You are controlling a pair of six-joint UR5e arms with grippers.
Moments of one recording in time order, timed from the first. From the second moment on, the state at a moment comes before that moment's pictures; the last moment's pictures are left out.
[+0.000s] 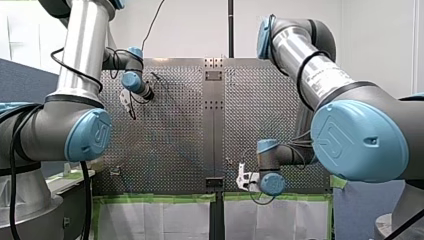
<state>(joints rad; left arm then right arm) 0.04 -1.86 -1.57 -2.95 -1.50 -2.06 2.08 -0.69 1.93 -1.00 1.69 1.69</state>
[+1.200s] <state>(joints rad) 0.05 -1.86 -1.57 -2.99 -1.54 -2.18 2.03 -0.72 1.97 -1.13 1.59 1.74</state>
